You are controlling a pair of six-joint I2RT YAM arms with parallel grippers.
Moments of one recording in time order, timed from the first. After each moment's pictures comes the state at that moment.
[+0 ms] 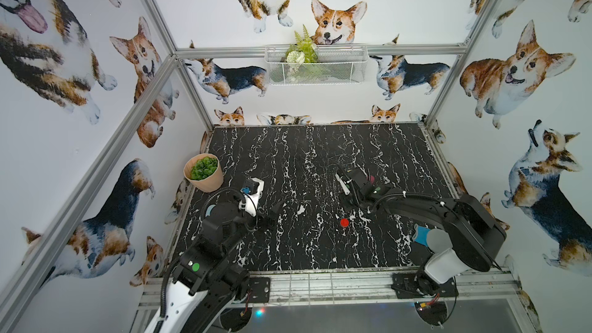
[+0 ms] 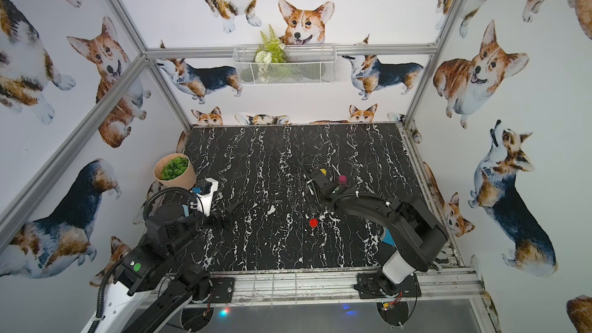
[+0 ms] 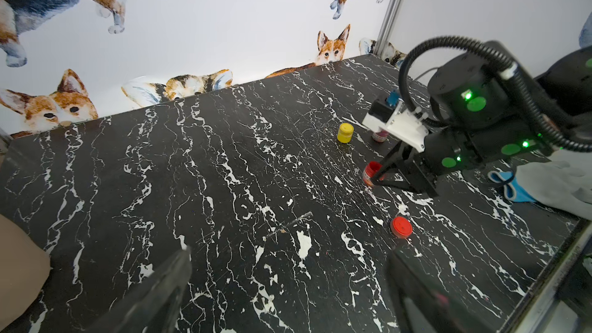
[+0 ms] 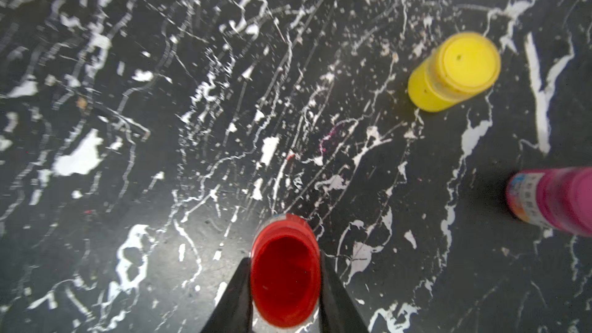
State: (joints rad) left arm -0.52 0.41 0.65 -0.56 0.06 -0.06; right arm 0.79 1.54 0.91 -0.33 0.09 0.23
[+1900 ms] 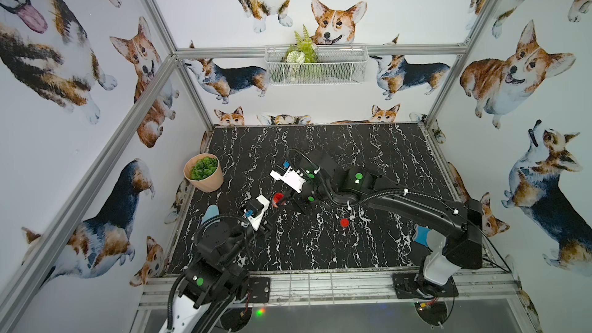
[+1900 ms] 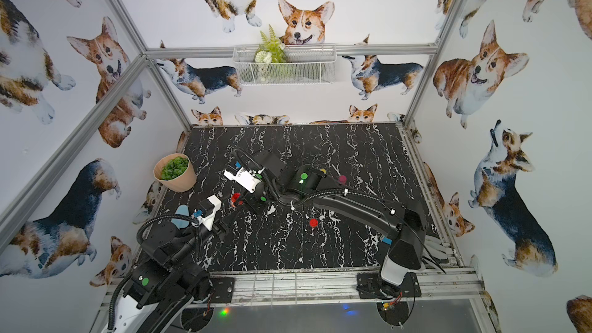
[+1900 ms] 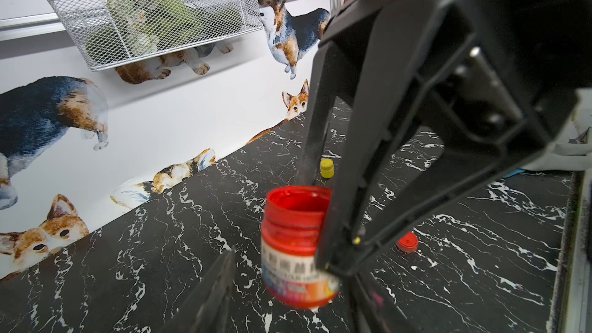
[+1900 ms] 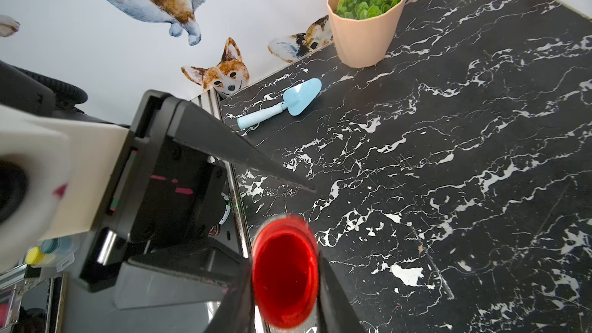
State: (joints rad) left arm -0.52 0.18 0.44 -0.32 0.20 0.18; right arm 1.16 1.68 1.67 -0.64 -0.27 0.13
